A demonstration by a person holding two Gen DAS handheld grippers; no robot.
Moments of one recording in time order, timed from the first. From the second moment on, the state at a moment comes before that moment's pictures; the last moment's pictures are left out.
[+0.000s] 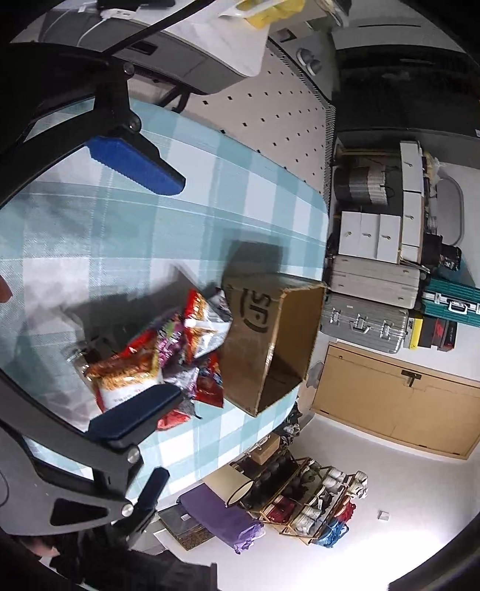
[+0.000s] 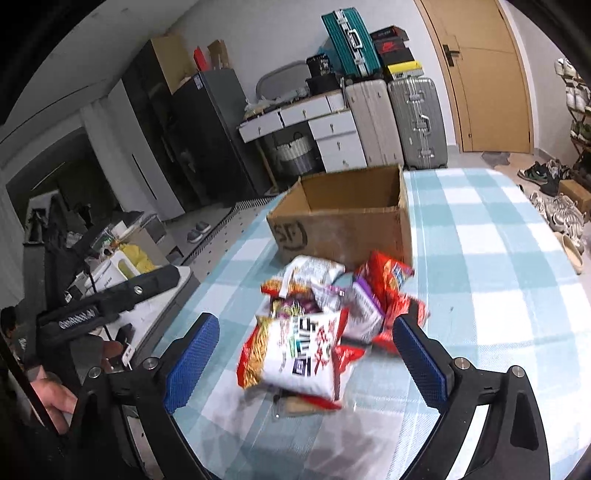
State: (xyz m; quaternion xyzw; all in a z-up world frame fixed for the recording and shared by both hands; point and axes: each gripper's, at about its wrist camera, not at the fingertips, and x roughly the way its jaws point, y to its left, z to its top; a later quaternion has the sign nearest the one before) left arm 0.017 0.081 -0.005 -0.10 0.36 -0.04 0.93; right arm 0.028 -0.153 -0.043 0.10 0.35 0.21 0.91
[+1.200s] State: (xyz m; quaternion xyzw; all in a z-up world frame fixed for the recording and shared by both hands) left arm 0.019 0.118 -0.083 -0.13 0.42 -0.03 0.90; right arm 0.066 -0.095 -0.107 0.04 0.39 0.23 0.89
